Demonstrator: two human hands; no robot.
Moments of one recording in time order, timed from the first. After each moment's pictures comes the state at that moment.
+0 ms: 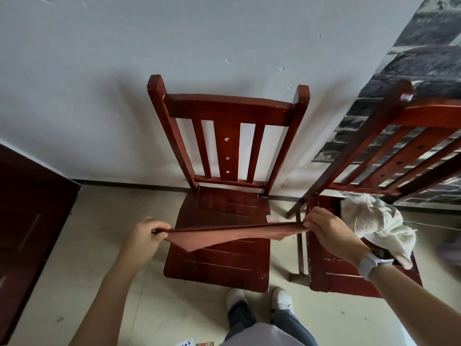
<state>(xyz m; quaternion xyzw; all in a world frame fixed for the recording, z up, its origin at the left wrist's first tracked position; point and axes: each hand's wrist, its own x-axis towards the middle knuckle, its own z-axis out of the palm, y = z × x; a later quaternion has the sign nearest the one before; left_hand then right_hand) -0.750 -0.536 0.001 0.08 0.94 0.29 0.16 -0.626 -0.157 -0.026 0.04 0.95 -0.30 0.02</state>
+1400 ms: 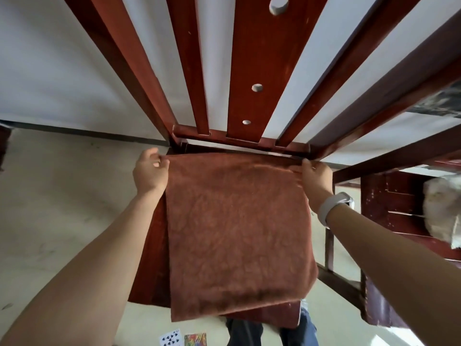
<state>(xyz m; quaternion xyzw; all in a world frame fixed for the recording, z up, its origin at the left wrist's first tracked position) -0.924 -0.474 -0.321 -0.18 0.90 0.39 0.10 -0.819 -0.196 -0.309 0.51 0.72 -0.47 0.03</state>
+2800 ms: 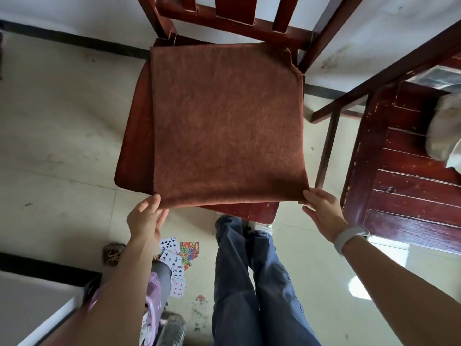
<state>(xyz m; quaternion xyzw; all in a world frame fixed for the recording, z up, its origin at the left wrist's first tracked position) -0.633 -0.528 -0.331 -0.53 0.58 0.60 0.17 -0.562 -0.195 -0.338 0.54 0.52 -0.64 0.17</state>
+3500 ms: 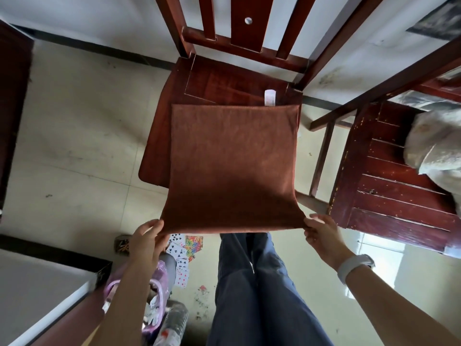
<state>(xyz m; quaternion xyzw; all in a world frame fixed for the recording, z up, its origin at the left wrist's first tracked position) -0.586 -0.557 -0.253 -0.53 0.62 0.53 0.23 -0.523 -0.211 -0.267 0.62 0.44 -0.62 0.19</state>
